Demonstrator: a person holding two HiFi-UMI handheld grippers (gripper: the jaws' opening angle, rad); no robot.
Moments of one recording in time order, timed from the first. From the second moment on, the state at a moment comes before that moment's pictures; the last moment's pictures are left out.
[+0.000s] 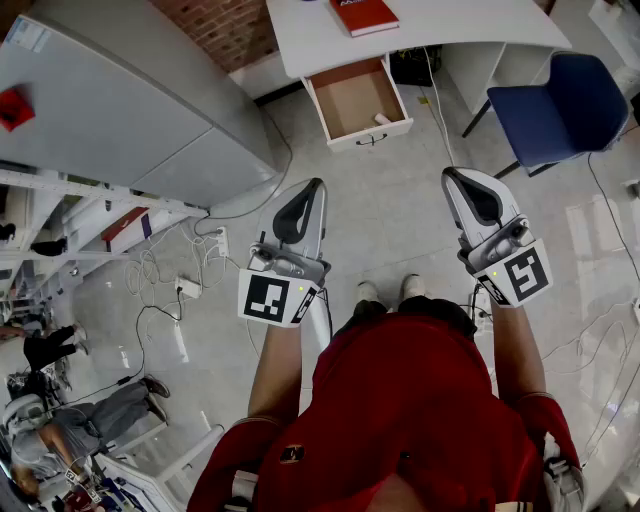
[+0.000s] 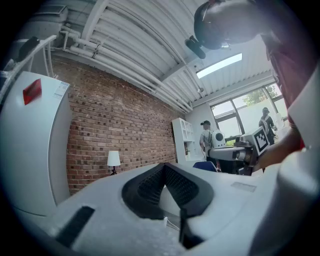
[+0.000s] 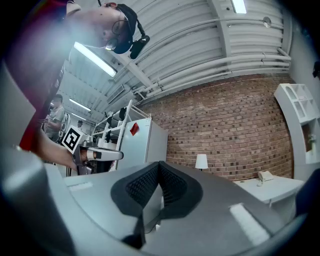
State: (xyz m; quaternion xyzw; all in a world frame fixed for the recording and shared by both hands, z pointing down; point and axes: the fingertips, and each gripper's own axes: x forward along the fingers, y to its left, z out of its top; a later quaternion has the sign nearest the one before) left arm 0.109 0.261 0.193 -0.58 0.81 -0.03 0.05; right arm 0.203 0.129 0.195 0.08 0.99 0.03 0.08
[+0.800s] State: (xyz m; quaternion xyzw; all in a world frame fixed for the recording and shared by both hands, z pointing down) left arm 0.116 0.199 0.193 -0.56 0.82 -0.04 0.06; right arm 0.221 0.065 0.199 0.12 0.99 0.01 0.09
